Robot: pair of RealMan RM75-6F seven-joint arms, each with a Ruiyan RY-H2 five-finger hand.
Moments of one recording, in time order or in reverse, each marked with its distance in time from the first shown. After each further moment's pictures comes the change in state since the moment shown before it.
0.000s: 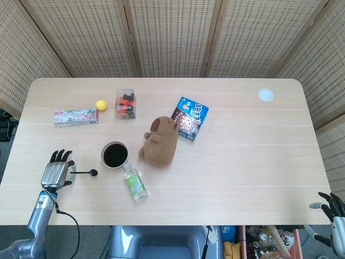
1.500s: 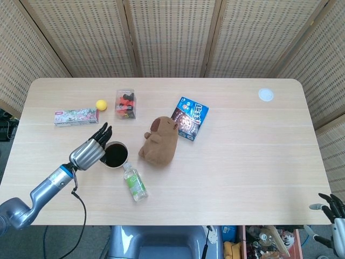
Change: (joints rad) left arm -0.318 0.203 0.075 -0.105 0.482 0.031 0.777; right arm -0.006 -0.023 -0.002 0.043 -0.002 0.013 0.051
